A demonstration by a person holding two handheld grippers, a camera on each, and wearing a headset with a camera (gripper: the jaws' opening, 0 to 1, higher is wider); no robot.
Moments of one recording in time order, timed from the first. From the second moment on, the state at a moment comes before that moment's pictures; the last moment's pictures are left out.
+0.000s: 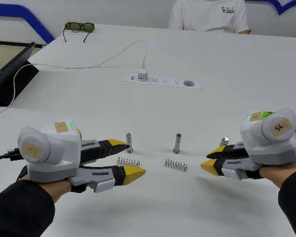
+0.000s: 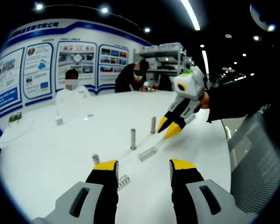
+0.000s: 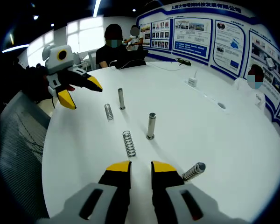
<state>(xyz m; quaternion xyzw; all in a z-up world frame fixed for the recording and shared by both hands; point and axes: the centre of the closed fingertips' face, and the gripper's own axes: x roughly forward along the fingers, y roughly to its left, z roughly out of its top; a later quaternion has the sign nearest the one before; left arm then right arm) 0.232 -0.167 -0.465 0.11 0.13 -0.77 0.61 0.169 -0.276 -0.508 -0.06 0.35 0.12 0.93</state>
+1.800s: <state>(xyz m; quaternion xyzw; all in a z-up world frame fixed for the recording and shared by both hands) 0.217 -0.180 -0.474 0.14 0.13 -0.79 0.58 0.188 -0.238 -0.512 -0.10 0.37 0.21 0.90</state>
